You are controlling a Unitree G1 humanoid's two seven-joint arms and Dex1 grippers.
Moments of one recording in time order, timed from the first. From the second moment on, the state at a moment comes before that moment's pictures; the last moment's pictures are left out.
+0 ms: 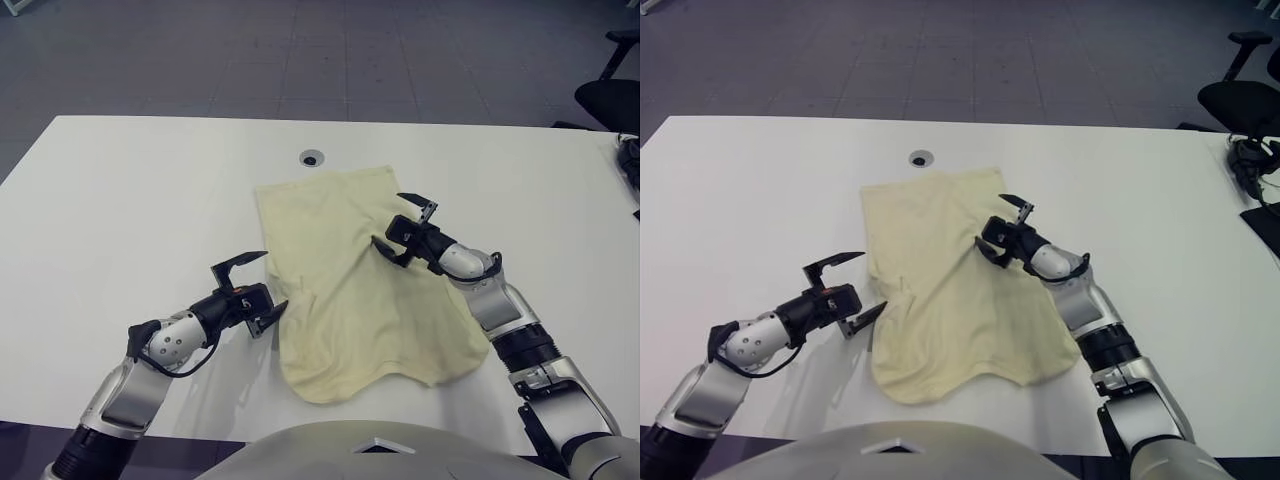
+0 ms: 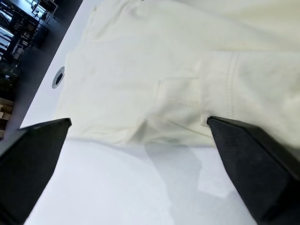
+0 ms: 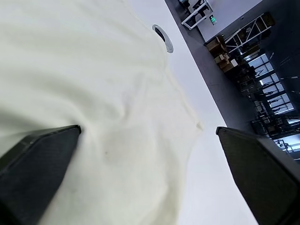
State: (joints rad) left arm 0.24 0.69 -0.18 -0.38 0.28 -0.02 -0.58; right arm -0.31 -0.47 0.32 0.22 -0.35 -0.01 0.39
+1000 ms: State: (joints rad) left arm 0.06 0.51 -0.11 -0.40 0.07 0.07 -0.54; right arm -0.34 -0.50 0.31 0.28 -0.41 0.08 0.34
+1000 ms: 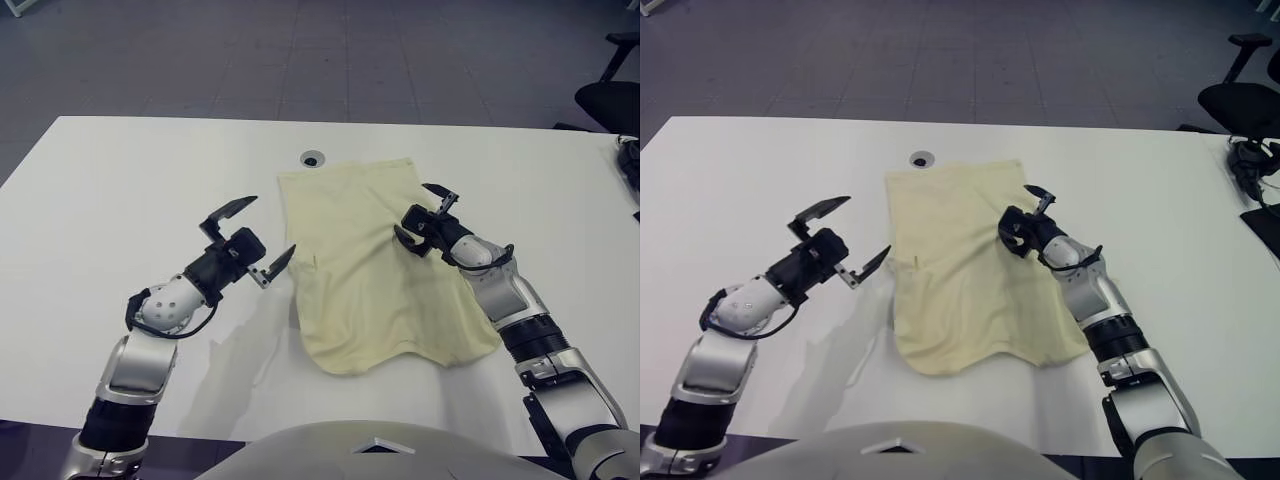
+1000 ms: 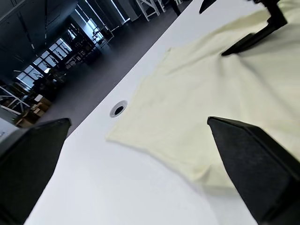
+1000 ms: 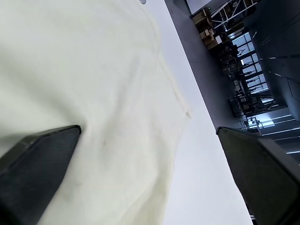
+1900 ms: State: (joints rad) left arm 0.10 0.70 -0.31 -0.36 0.33 -0.02 -0.65; right arm -0.38 -0.49 0.32 0.32 -0.47 0.13 0.30
